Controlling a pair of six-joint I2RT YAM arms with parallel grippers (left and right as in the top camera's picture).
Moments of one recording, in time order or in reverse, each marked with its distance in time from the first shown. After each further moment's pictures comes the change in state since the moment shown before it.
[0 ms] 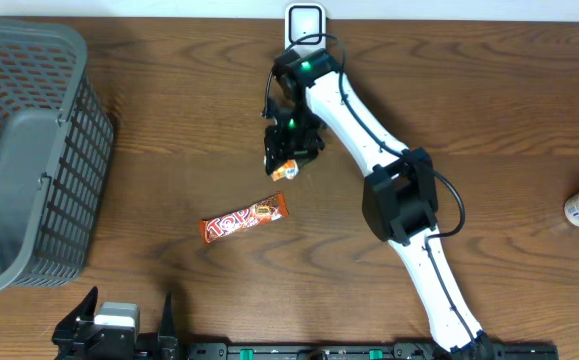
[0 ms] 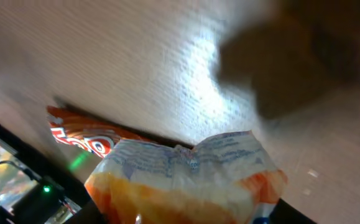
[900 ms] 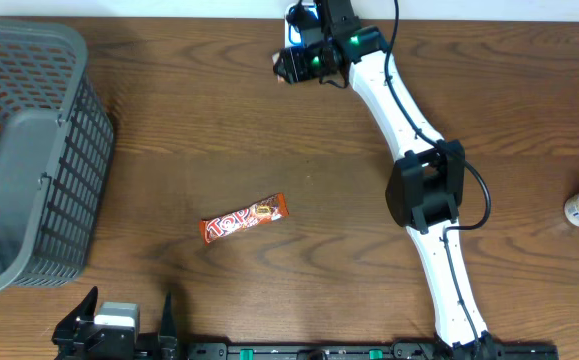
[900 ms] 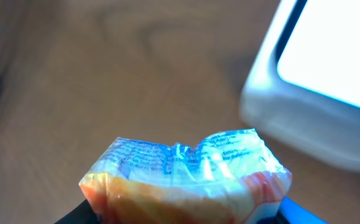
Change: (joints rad) left arm 0.000 0.000 0.000 0.000 0.000 0.000; right arm -0.150 0.001 0.064 0.761 0.151 -0.003
